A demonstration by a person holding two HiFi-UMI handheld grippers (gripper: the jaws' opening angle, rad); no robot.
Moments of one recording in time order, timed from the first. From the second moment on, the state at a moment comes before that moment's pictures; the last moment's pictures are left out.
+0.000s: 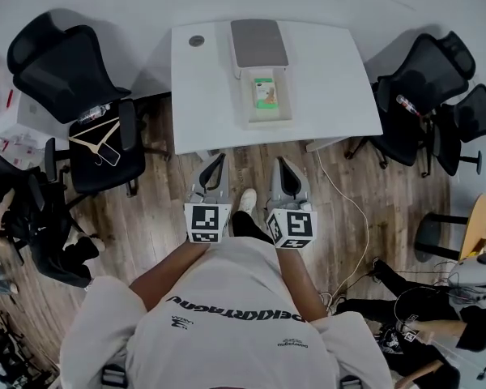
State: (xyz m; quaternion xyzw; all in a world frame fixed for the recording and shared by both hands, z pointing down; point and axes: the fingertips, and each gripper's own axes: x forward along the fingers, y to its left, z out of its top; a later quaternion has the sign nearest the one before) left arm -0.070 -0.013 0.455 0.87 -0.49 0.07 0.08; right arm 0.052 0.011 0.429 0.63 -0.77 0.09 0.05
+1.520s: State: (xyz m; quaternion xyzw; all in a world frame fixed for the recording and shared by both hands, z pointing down) left arm -0.009 -0.124 0.483 0.84 -0.52 0.12 0.11; right arm 0.111 -0.117 0.474 0.61 -0.78 0.15 0.09
